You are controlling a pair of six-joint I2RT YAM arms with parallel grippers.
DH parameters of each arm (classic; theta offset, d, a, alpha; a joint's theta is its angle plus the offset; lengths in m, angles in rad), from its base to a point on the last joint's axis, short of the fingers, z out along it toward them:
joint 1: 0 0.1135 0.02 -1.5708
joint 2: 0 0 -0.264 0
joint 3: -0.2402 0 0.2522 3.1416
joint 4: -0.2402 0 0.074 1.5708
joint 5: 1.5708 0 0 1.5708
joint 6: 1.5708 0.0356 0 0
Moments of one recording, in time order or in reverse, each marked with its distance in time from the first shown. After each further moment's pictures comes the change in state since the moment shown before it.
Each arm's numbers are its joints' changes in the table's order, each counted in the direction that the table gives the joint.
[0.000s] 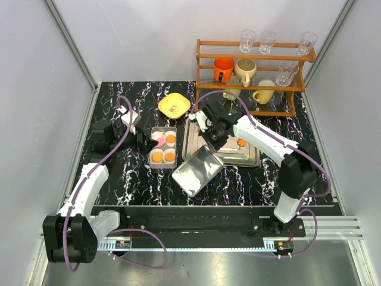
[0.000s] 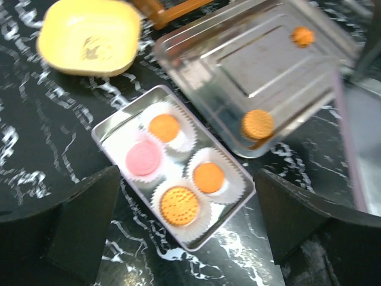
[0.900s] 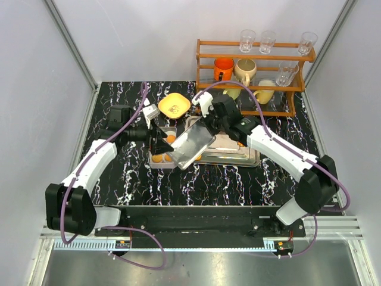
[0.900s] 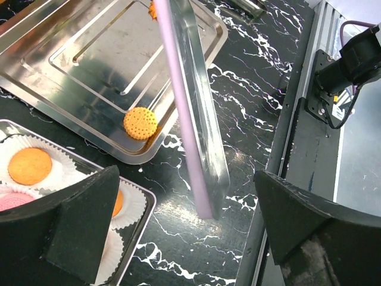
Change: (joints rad) left arm -0.154 0.246 -0.287 -0.335 0.365 0.069; right arm 0.002 -0.187 0.145 0.541 0.176 -0.083
